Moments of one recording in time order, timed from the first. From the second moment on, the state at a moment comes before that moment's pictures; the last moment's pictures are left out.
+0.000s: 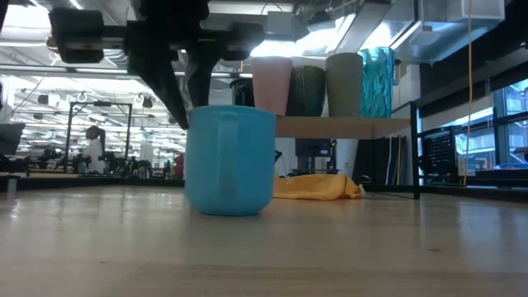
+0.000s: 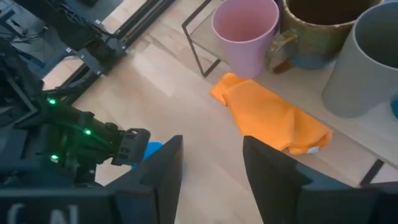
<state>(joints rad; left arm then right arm) -0.35 1.79 1.35 -0.82 -0.14 0.67 0.31 1.53 1.88 -1.30 0.55 1.06</state>
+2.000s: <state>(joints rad) 0.03 1.47 1.49 -1.25 -0.39 0.96 0.31 1.53 1.75 -1.26 0.52 1.20</state>
